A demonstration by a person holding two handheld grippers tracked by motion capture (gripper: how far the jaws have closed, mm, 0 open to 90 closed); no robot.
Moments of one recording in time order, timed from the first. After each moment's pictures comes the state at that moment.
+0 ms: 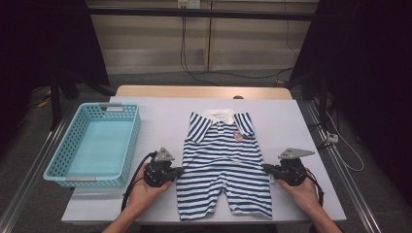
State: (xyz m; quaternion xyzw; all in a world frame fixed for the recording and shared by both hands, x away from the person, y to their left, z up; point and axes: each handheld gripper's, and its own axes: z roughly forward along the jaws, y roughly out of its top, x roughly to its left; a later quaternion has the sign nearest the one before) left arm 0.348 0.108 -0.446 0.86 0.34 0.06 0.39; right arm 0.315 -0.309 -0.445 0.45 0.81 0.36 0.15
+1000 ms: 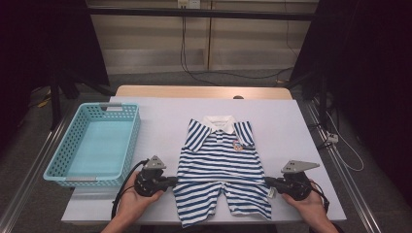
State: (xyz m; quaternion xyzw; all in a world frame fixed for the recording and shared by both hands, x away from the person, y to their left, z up) left arm 0.323 0.128 -0.445 0.86 0.34 0.02 0.39; right arm 0.277 -0.308 -0.443 0.42 0.83 0.36 0.12
